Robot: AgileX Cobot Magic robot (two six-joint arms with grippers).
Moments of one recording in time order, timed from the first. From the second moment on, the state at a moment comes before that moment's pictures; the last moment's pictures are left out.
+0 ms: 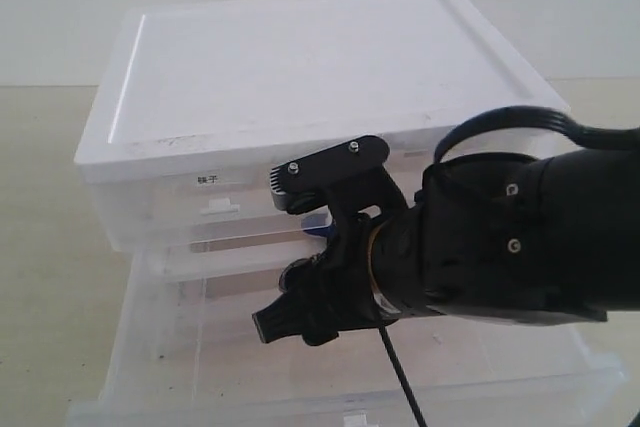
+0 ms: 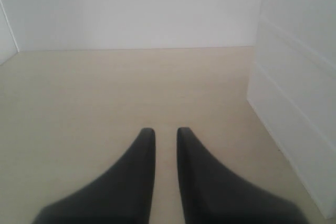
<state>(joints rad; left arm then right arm) 0.08 0.00 0.00 0.03 0.29 0.00 0.99 1.61 -0.83 -0.68 0.38 1.05</state>
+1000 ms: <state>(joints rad) 0.08 0.00 0.00 0.03 0.29 0.00 1.32 1.45 -0.83 -0.86 0.82 1.17</state>
